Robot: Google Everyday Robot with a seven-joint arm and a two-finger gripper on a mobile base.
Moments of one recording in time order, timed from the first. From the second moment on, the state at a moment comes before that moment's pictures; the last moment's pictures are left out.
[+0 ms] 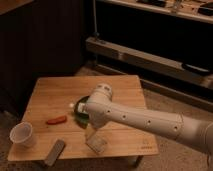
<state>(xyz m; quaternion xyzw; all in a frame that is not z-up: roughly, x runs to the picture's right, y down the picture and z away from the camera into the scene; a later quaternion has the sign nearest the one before) -0.026 0.193 0.728 -0.13 -0.29 -0.85 0.42</state>
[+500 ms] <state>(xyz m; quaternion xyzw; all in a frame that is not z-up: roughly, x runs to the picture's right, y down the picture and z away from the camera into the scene) -0.045 0.217 0.730 -0.15 -0.31 -0.85 0.39</state>
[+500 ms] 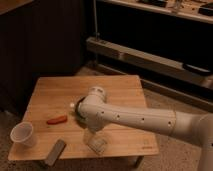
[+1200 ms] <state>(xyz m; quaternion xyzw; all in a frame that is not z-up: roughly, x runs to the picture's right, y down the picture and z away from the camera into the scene) -0.080 0.238 0.753 -0.17 -0.33 -0.86 0.36</state>
